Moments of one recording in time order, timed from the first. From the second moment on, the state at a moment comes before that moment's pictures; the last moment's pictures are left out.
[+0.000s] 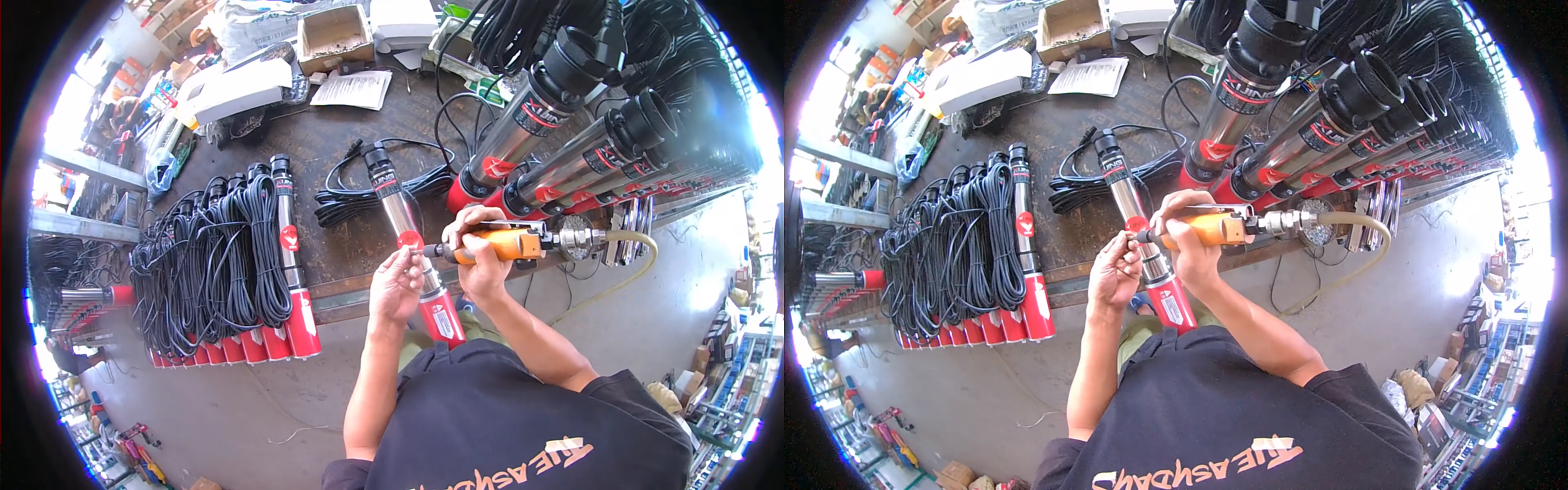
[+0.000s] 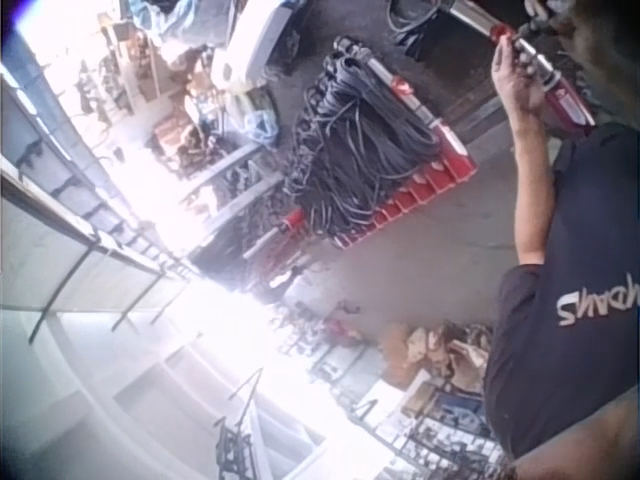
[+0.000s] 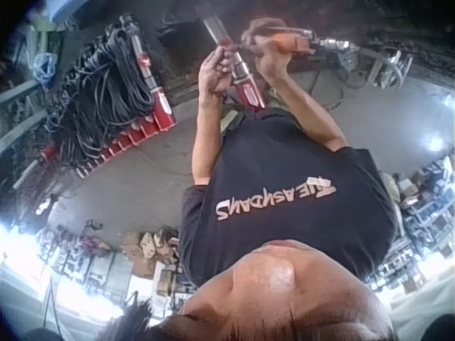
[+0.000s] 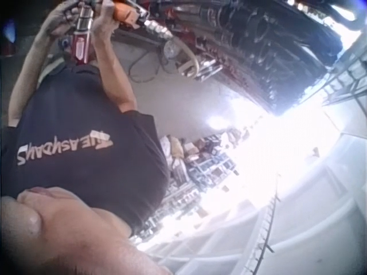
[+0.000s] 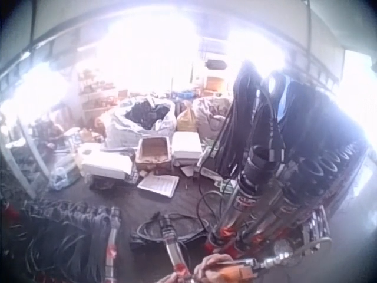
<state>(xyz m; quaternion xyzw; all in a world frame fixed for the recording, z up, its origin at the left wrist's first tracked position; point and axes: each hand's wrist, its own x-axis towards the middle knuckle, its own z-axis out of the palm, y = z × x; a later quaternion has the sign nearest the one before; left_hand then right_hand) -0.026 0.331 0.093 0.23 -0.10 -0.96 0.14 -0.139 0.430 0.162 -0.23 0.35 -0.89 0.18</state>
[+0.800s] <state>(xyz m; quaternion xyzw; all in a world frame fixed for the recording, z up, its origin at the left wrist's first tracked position) -0.163 0.210 0.035 0.34 0.08 -0.92 0.16 -0.244 0.276 0.077 -0.35 0.53 -0.76 0.15</state>
